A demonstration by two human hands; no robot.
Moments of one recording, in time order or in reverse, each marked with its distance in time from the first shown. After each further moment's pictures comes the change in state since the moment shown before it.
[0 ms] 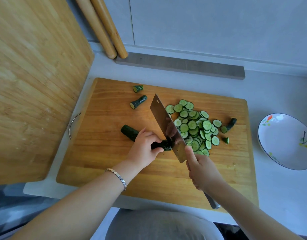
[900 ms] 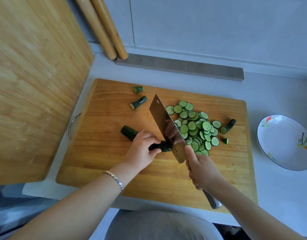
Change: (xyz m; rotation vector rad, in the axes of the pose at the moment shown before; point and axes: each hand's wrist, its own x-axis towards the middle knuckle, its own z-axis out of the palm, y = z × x) left_hand -0.008 -0.004 -0.002 0.016 0.033 0.040; right_hand -0.002 -0.006 -0.003 0.064 -0.036 0.050
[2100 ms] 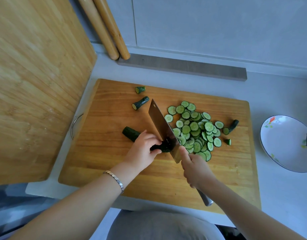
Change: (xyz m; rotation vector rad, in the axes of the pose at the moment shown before) left_hand 0.001 -0.002 -0.004 0.021 -0.021 0.034; right_hand 0.019 0.004 0.017 -0.123 0.005 -0.009
